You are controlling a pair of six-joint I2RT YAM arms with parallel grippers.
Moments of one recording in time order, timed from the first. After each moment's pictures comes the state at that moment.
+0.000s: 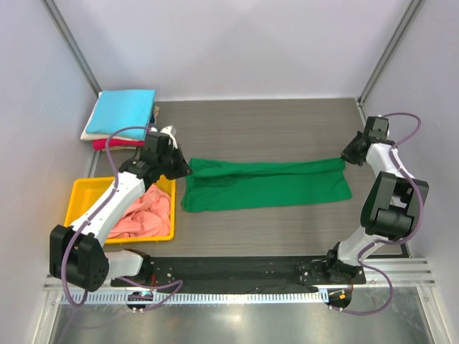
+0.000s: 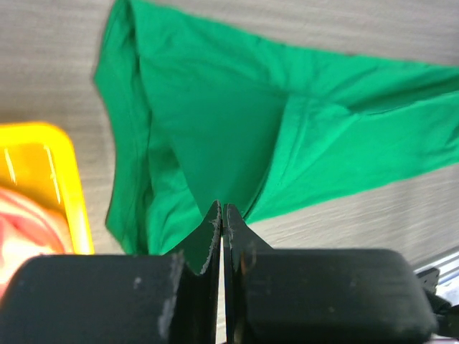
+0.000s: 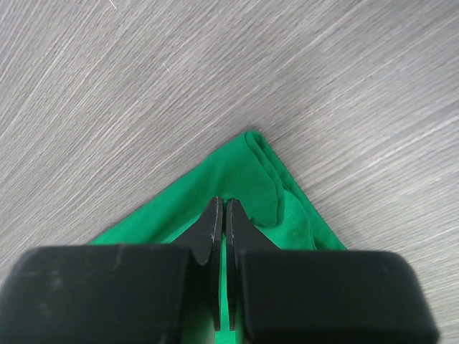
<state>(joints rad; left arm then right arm) -0.33 1.28 1.00 -0.49 0.15 -0.54 -0.31 1.65 1.16 -0.42 -0.06 0.44</state>
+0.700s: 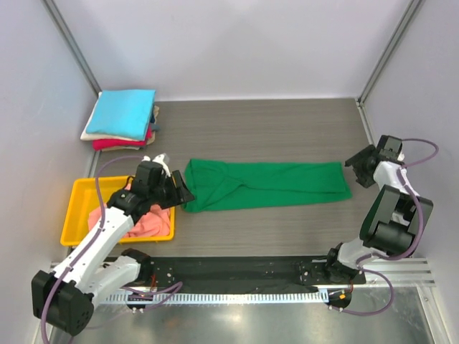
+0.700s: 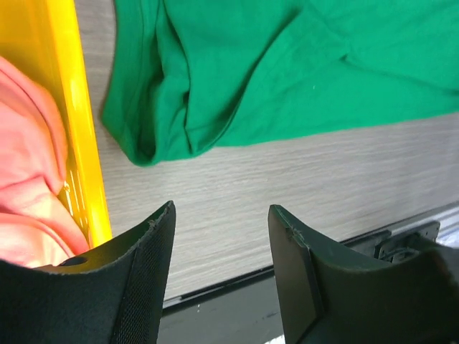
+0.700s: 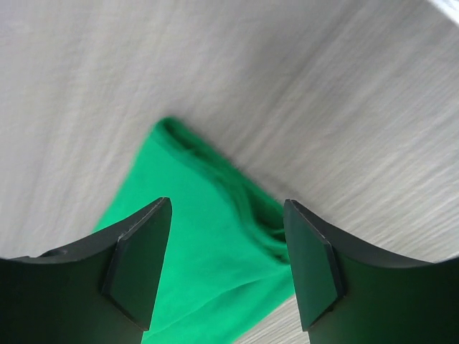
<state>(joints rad) -0.38 0.93 0.72 -0.60 0.17 -0.64 -0.45 1.52 0.94 -0.36 -0.07 0.58</state>
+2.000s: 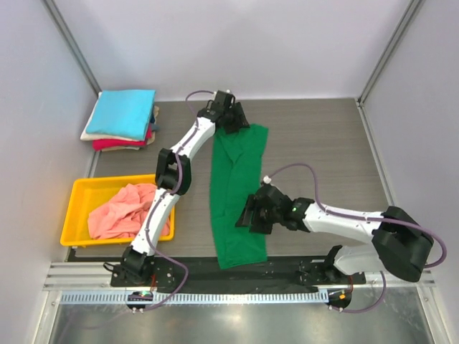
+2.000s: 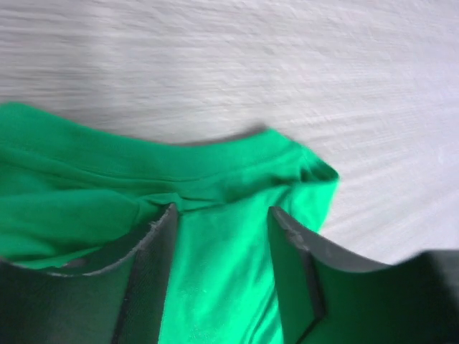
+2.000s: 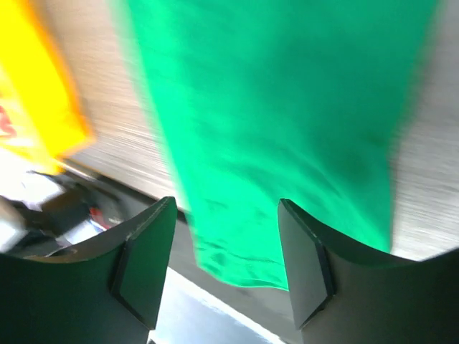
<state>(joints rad) -0.45 2.76 2.61 -0.57 0.17 -0.69 0.89 1.29 0.56 -0.16 -0.12 1.15</state>
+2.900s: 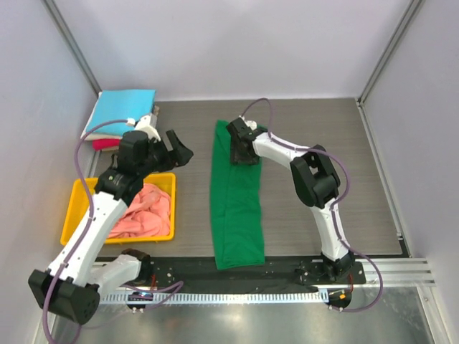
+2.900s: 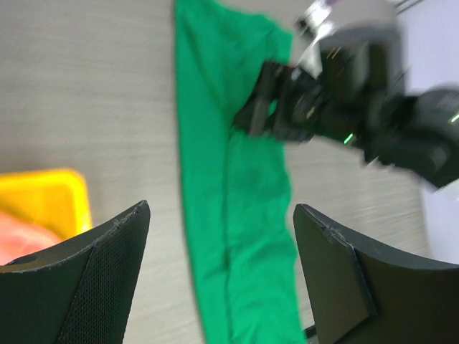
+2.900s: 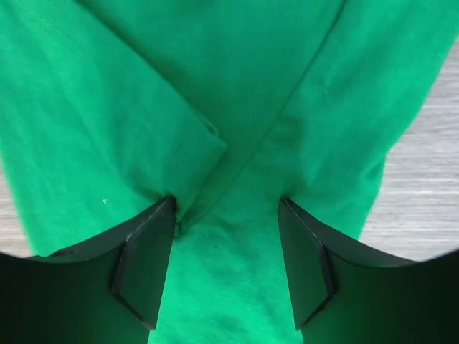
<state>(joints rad) -0.32 1.08 1.09 -0.46 0.10 -0.55 0.62 2.18 1.70 -0.60 0.24 0.60</state>
